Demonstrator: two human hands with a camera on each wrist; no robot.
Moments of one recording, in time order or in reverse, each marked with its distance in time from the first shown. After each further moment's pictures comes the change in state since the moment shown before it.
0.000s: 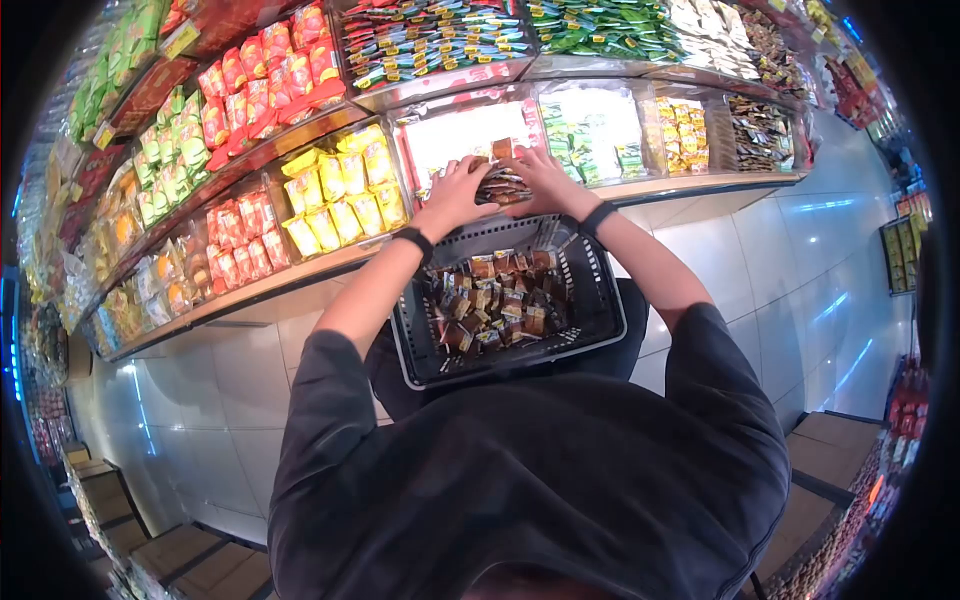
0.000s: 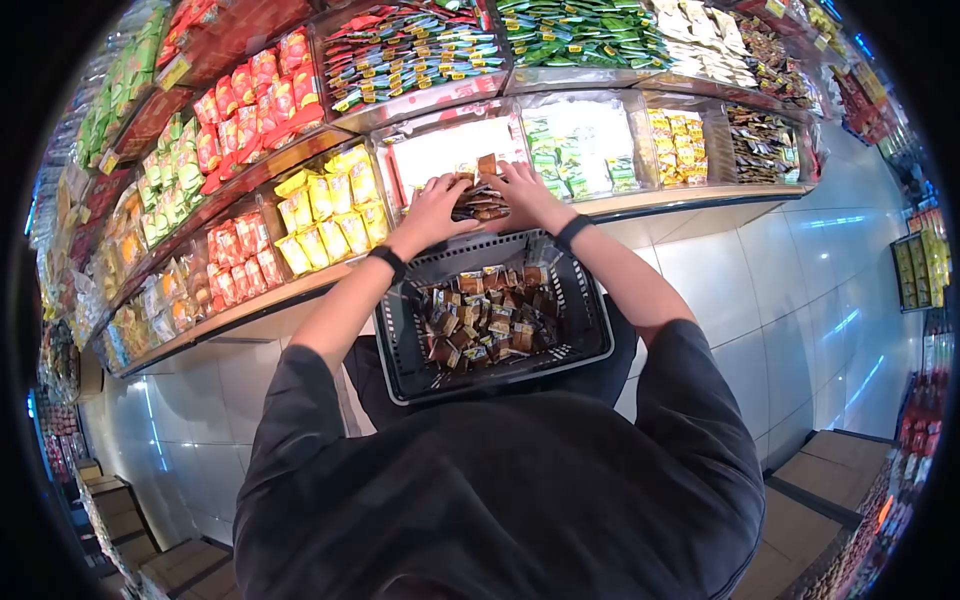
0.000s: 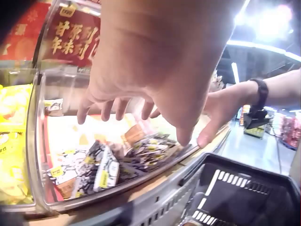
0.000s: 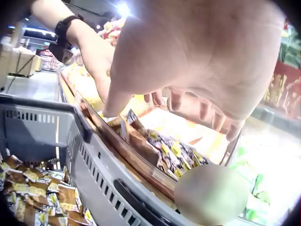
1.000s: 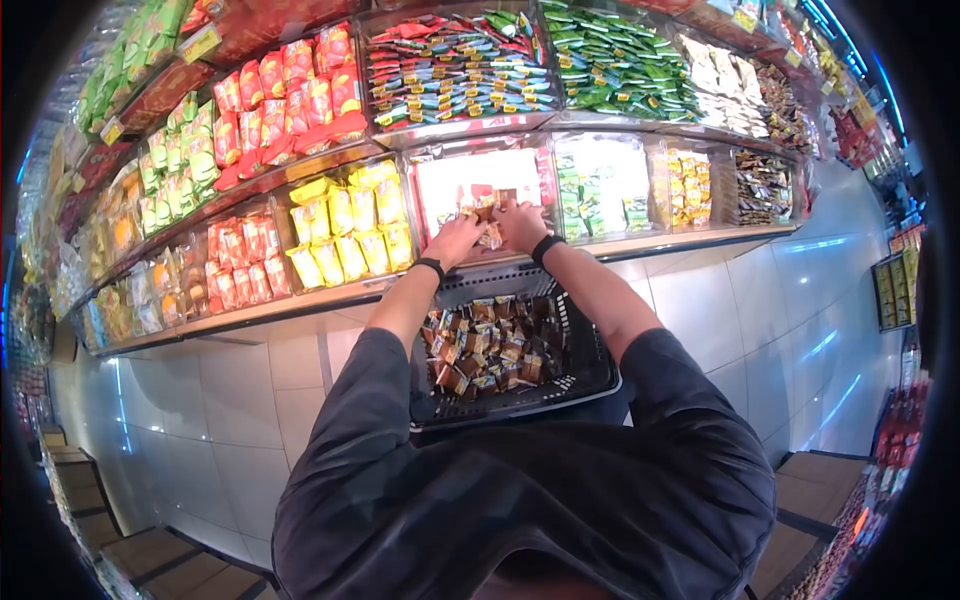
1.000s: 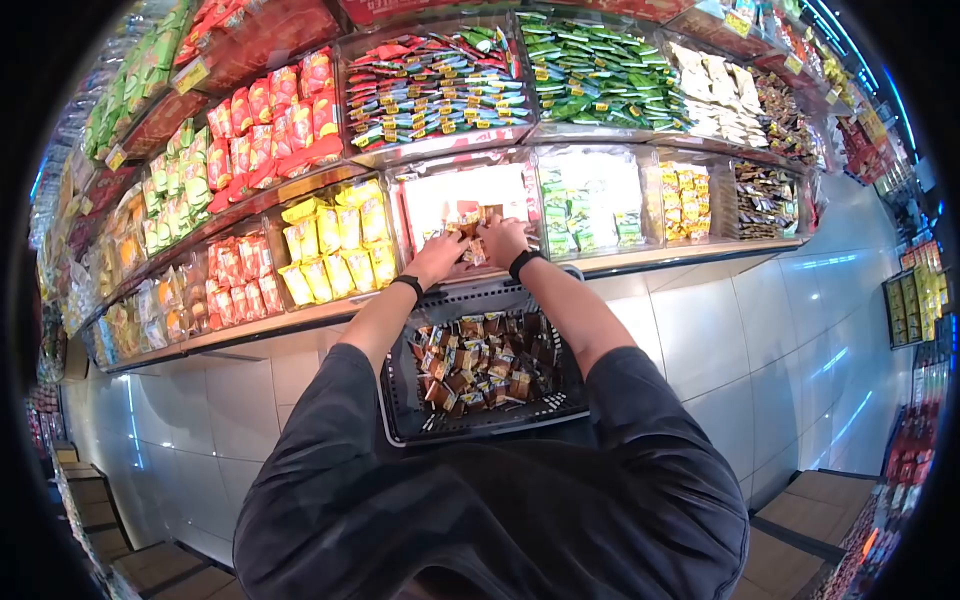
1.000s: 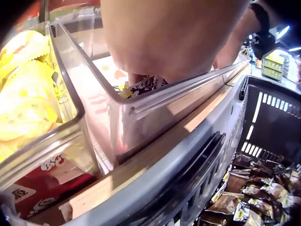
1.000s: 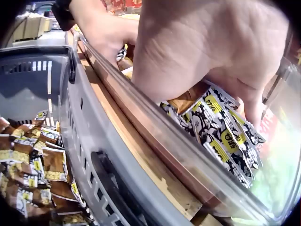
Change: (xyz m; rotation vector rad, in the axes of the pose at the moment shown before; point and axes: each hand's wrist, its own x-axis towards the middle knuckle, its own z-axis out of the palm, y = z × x) left_hand 0.020 -0.065 0.058 0.203 -0.143 0.078; right_hand 0.073 0.009 0.102 -0.538 -0.185 0.104
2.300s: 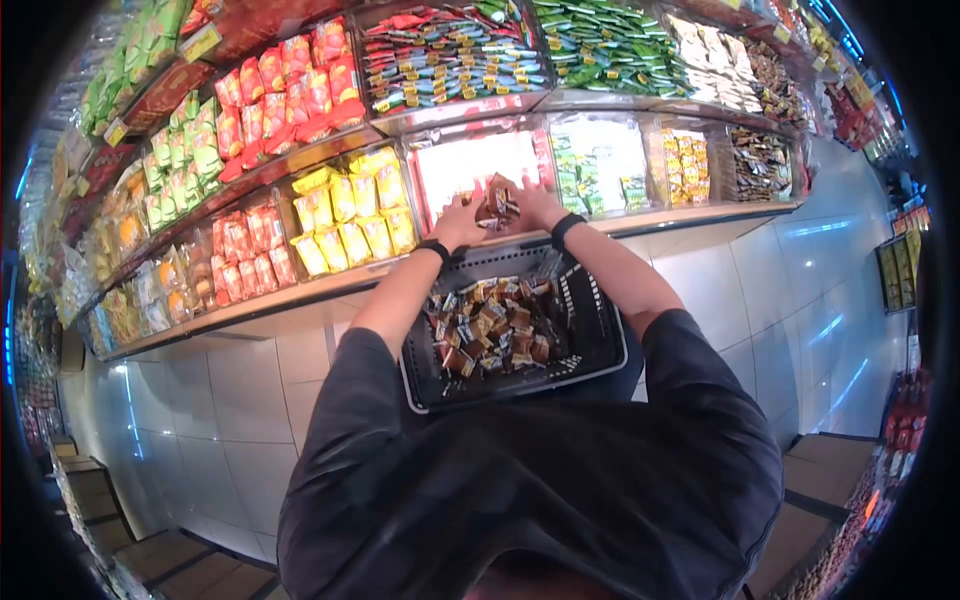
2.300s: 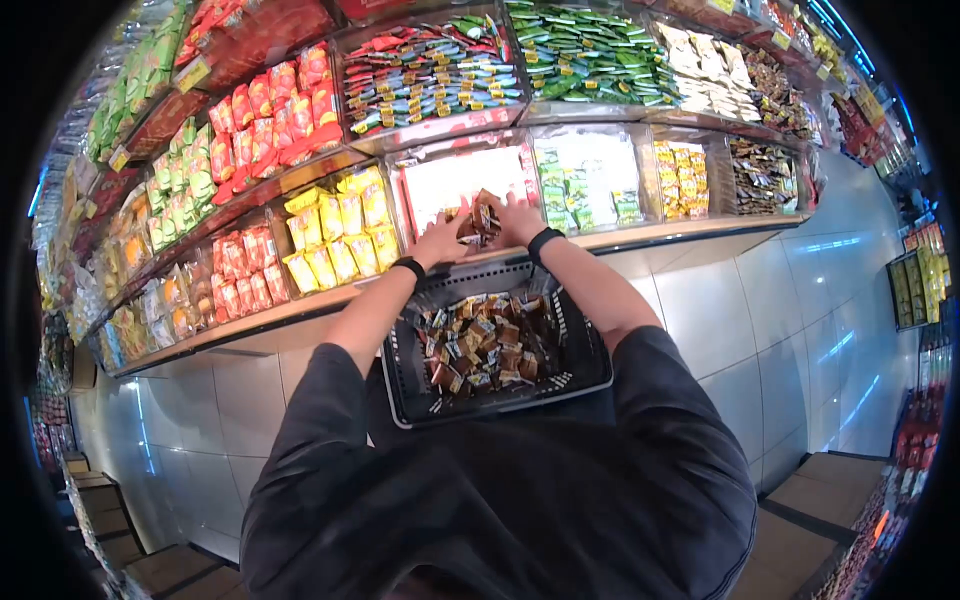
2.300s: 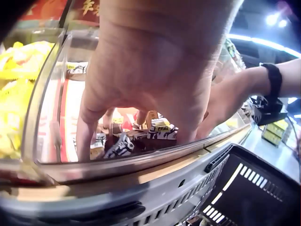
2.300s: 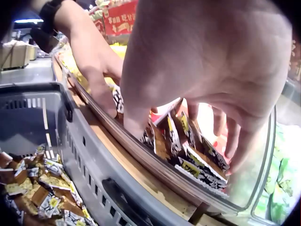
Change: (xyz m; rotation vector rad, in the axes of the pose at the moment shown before) left_hand -0.003 0.019 -0.008 -0.269 -0.084 -0.407; right_hand -0.024 0.028 -0.033 0.487 -0.138 0.111
